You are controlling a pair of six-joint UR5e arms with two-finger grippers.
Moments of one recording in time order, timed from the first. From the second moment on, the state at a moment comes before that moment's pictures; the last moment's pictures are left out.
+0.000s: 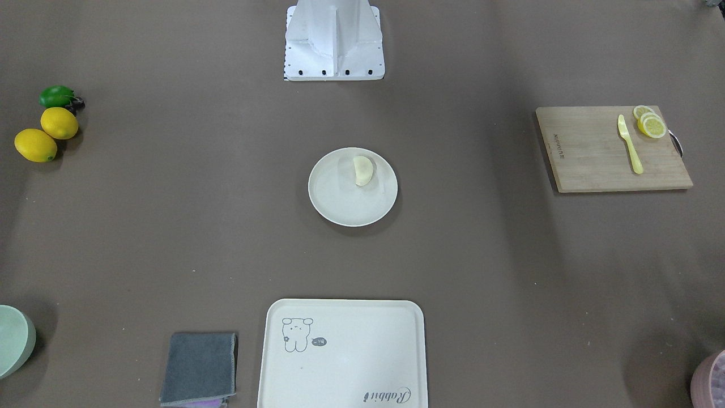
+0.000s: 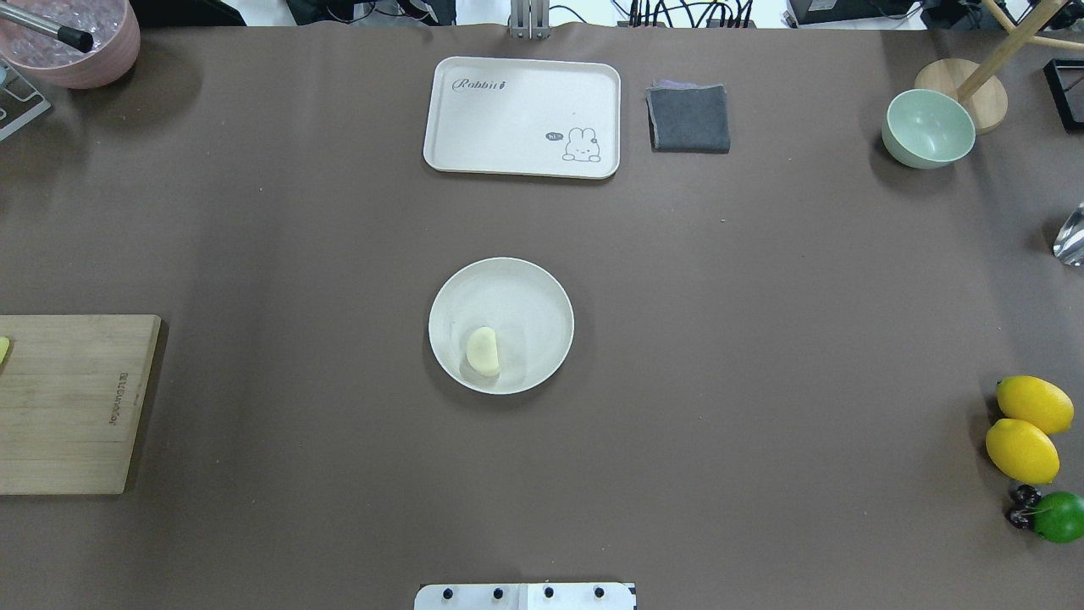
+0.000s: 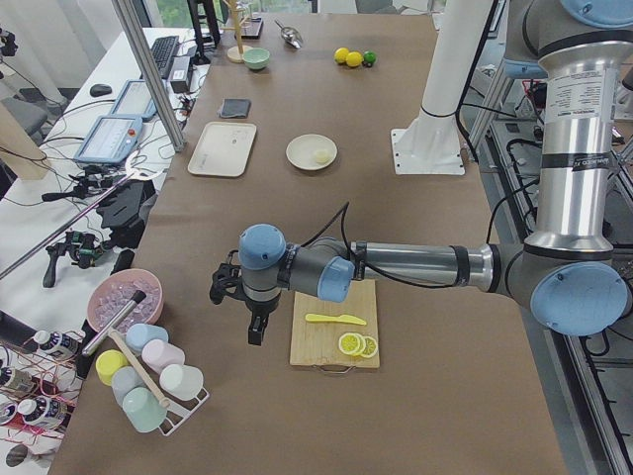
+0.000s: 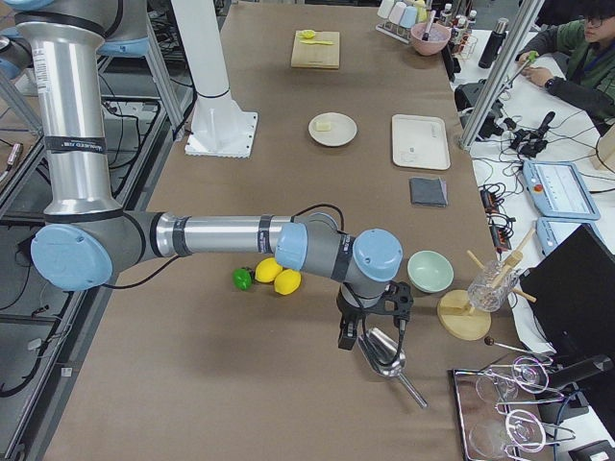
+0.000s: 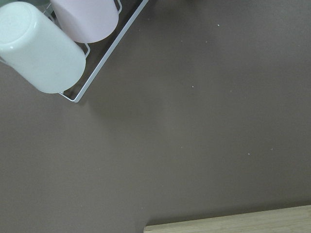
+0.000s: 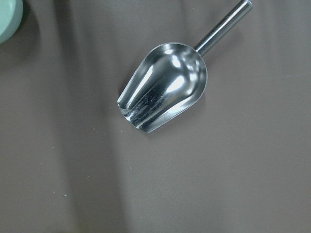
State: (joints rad) left arm -1.51 -1.54 -1.61 -1.80 -2.32 -0.09; right arm 1.65 -1.52 1.58 -1.79 2.32 -0.04
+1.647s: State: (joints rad) left arm -1.53 -1.55 -1.60 -1.79 -2.31 -0.10; right arm 1.62 -1.51 1.57 -1.71 2.31 0.04
